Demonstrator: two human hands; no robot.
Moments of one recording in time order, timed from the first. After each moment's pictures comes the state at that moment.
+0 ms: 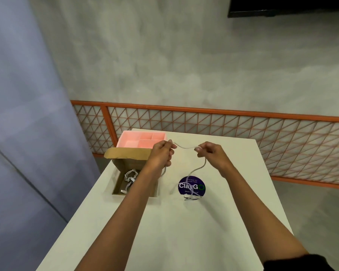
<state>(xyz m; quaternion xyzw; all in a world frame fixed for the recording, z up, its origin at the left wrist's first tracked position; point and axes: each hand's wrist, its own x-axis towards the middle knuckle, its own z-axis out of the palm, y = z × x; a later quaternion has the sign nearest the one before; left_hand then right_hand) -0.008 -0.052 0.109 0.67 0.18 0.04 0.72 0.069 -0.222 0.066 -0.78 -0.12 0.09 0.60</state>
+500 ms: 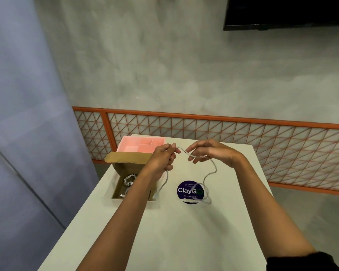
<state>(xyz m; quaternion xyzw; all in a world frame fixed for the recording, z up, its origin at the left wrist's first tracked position) -0.020 -0.053 0.120 0.69 0.12 0.01 0.71 0.055 -0.231 0.140 -0.81 -0.26 0.26 0.46</state>
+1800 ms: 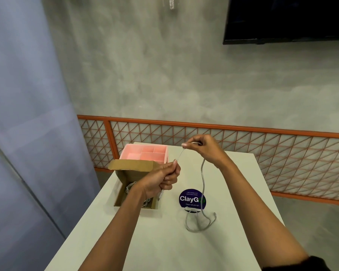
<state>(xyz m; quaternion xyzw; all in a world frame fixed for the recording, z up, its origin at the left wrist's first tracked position) -0.046 -0.032 0.108 0.63 -0.04 -0.13 0.76 0.048 -0.196 0.153 -0.80 -0.27 0.04 0.54</state>
